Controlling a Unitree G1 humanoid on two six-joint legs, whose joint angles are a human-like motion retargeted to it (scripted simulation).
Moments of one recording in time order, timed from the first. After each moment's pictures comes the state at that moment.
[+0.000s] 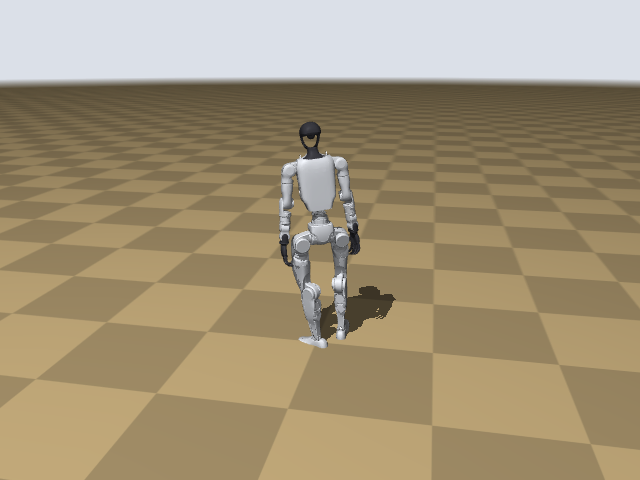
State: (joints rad) left arm -0.01 0.18 0.18 1.62 0.15 0.00 -0.05; right arm -0.03 -0.10 -0.11 1.45 -0.52 -0.01 0.05; waist -0.09 -0.04 0.07; left_leg 0.03 0.03 0.66 0.00 -0.07 0.08; right_leg -0.13 -0.10 -0.45 0.08 -0.14 -0.05
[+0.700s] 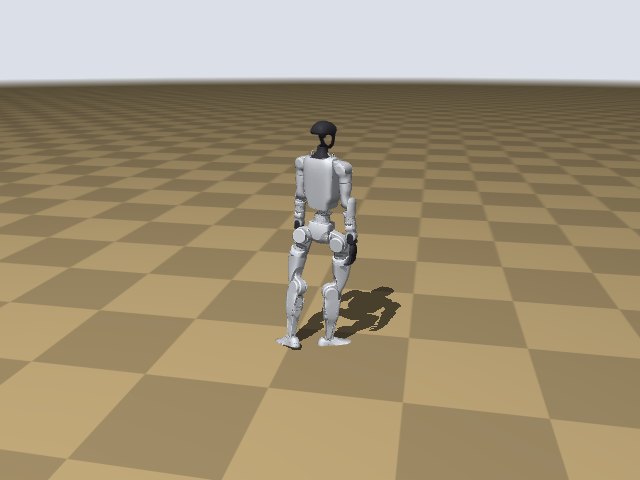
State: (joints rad) left arm -0.03 0.12 0.25 1.56 0.09 -0.01 -0.03; right arm 0.00 -0.11 -0.20 1.50 -0.45 0.05 0.05; waist -0.22 -0.04 -0.08; left_leg 0.24 0.19 1.13 0.10 0.13 -0.03; right_leg 0.04 -0.10 -0.88 -0.06 -0.06 -0.05
